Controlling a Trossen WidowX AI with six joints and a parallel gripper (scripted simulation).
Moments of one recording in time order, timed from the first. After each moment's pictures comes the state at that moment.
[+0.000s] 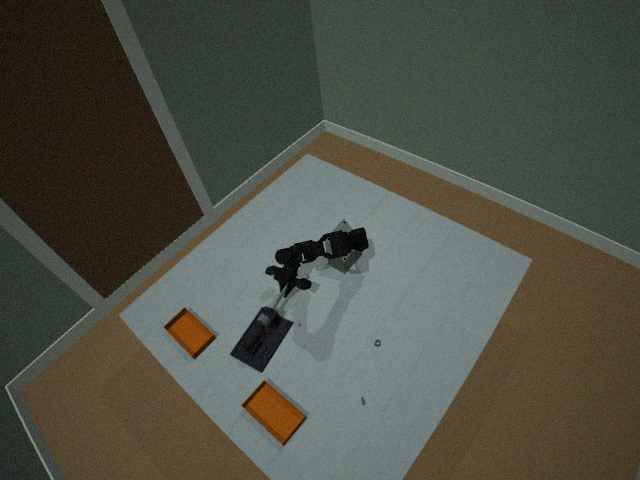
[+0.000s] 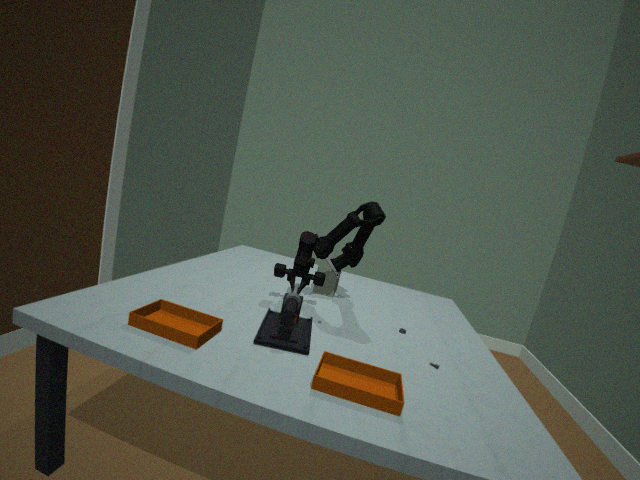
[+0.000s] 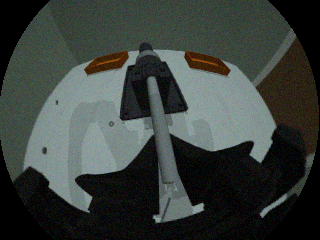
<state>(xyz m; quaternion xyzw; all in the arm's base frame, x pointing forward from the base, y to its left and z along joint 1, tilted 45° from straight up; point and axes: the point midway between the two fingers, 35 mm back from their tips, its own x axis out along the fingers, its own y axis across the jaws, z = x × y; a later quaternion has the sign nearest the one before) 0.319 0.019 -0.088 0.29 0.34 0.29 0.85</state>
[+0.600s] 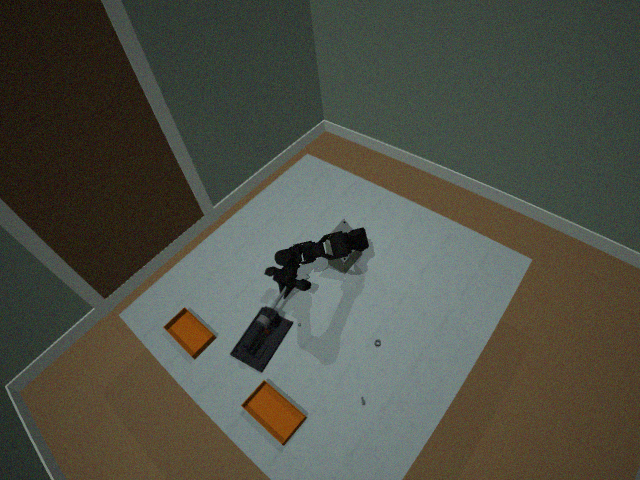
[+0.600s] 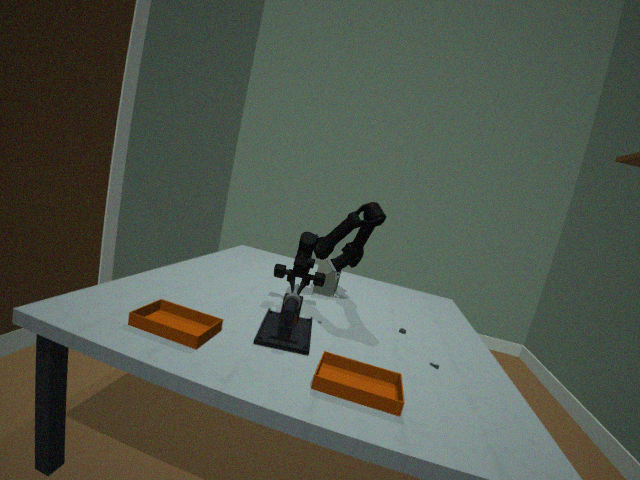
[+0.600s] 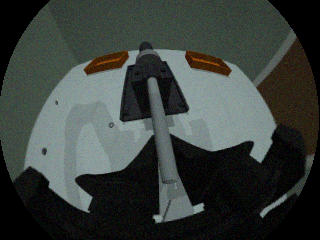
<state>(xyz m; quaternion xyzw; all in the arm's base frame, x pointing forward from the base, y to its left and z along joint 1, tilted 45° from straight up) 0.323 0.021 -0.088 0.29 0.34 0.30 0.84</state>
